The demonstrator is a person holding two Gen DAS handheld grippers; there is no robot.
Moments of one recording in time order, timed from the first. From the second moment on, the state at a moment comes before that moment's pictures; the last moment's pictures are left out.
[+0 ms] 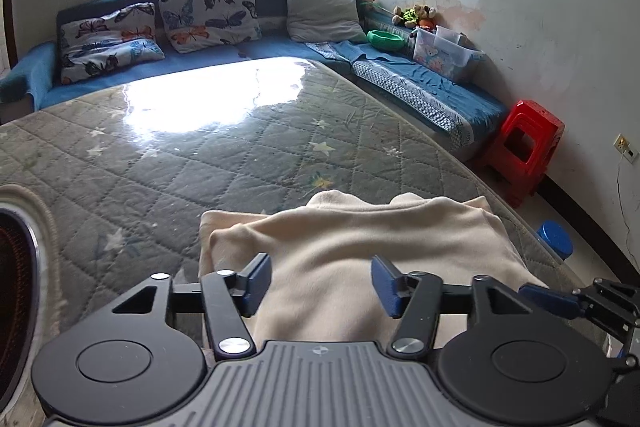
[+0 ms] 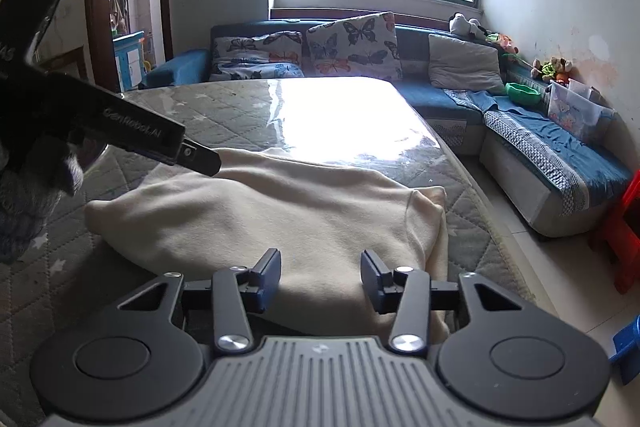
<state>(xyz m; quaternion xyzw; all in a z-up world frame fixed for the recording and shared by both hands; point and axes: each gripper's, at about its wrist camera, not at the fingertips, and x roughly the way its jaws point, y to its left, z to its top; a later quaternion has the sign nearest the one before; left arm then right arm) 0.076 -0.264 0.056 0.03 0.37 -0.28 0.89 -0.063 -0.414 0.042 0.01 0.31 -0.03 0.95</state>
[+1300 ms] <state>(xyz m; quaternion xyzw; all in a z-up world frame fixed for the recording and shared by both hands) -0.020 -0.213 0.061 0.06 0.29 -0.26 0.92 -0.109 -0.376 0.054 0.02 0.27 -0.08 0.96</state>
